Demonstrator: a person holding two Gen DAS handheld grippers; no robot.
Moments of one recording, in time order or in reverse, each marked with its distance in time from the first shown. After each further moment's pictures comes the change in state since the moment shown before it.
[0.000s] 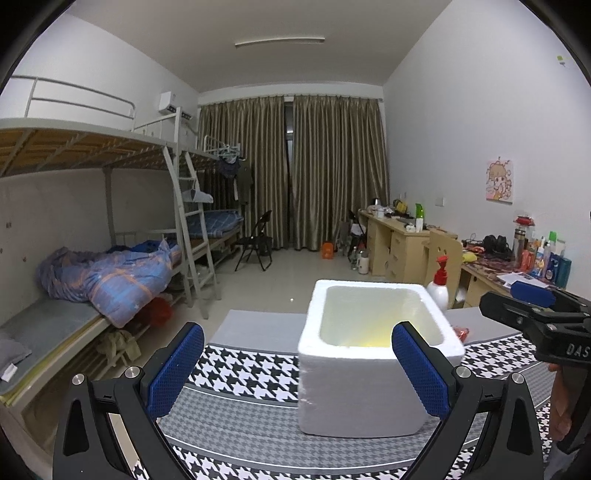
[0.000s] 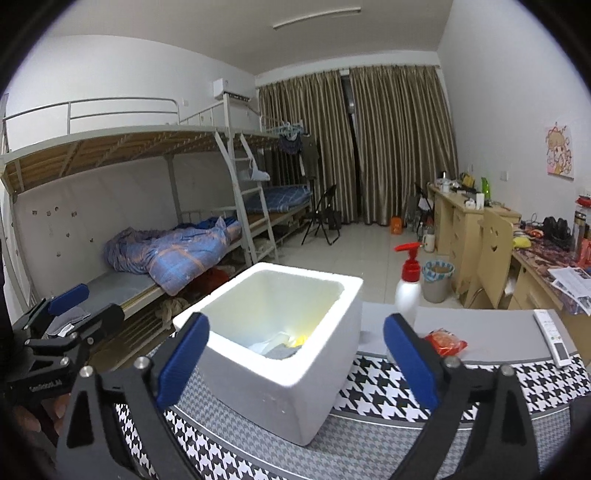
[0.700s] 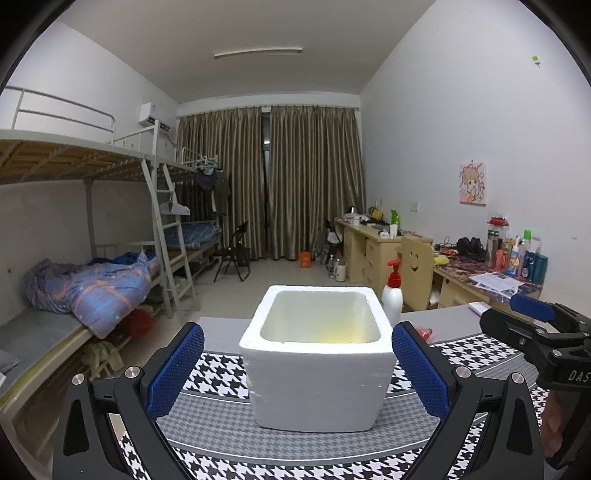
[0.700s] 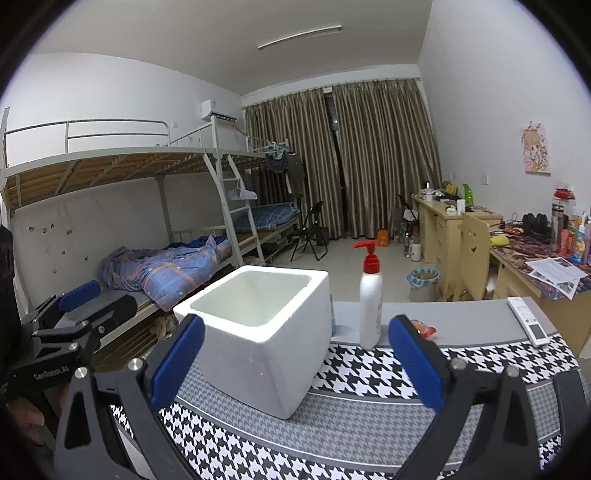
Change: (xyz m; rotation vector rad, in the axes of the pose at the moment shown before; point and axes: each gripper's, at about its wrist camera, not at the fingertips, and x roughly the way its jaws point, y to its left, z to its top) left arm -0.032 -0.037 -0.007 0.031 -0.044 -0.080; right arm -0.050 -0.021 -0.028 0.046 -0.078 -0.046
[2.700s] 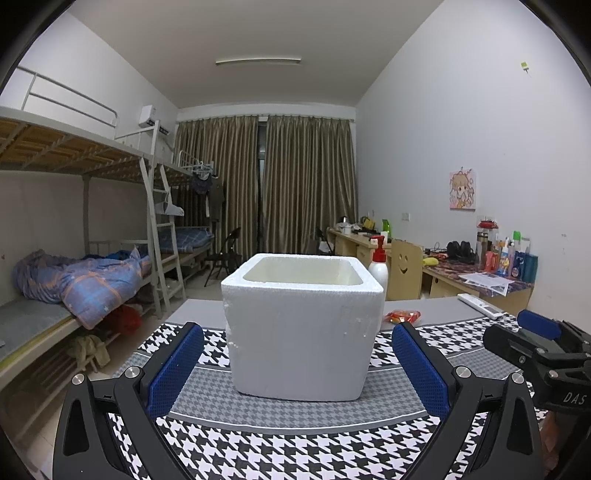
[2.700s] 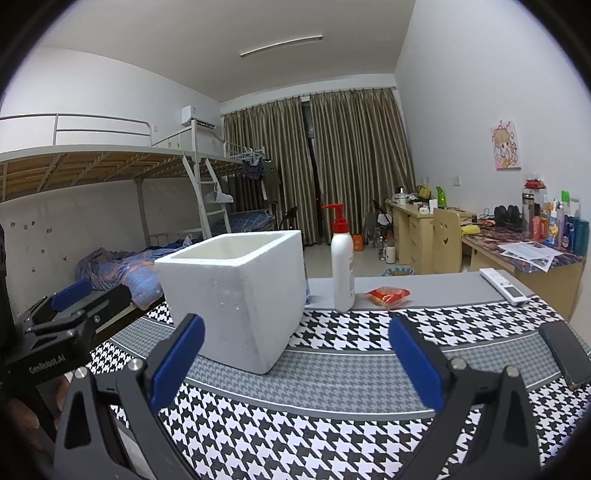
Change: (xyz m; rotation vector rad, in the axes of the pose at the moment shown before) left arm -0.009 -0.007 -0.066 -0.031 -0.053 -0.037; right arm -0.029 -0.002 -0.078 0.009 -0.050 -0.101
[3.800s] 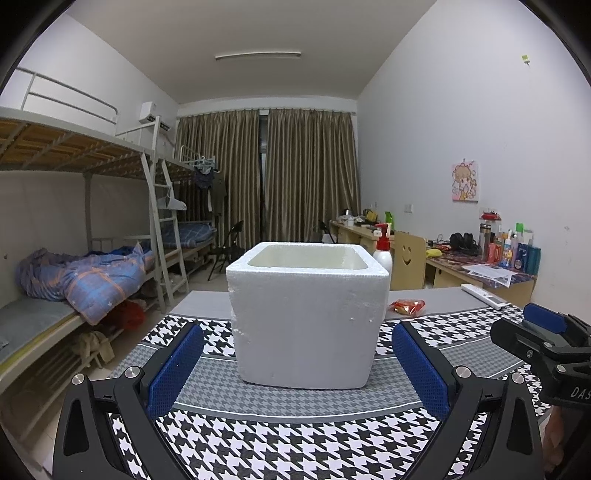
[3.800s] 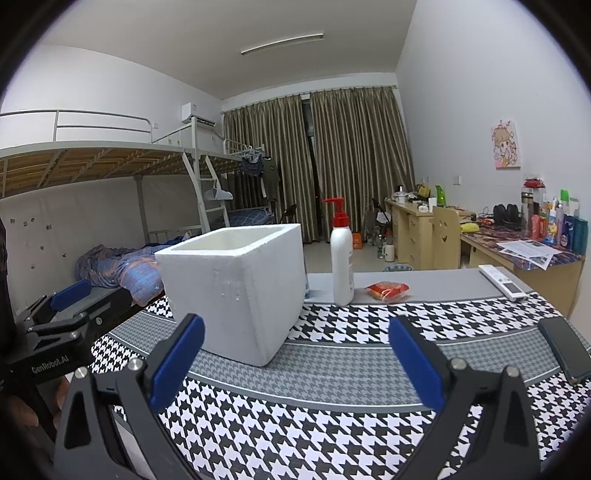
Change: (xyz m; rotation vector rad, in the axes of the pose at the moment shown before) left arm 0.002 0.001 -0.008 0.010 0.027 0.016; right arm -0.001 0.002 -0.007 -0.010 0.011 -0.009
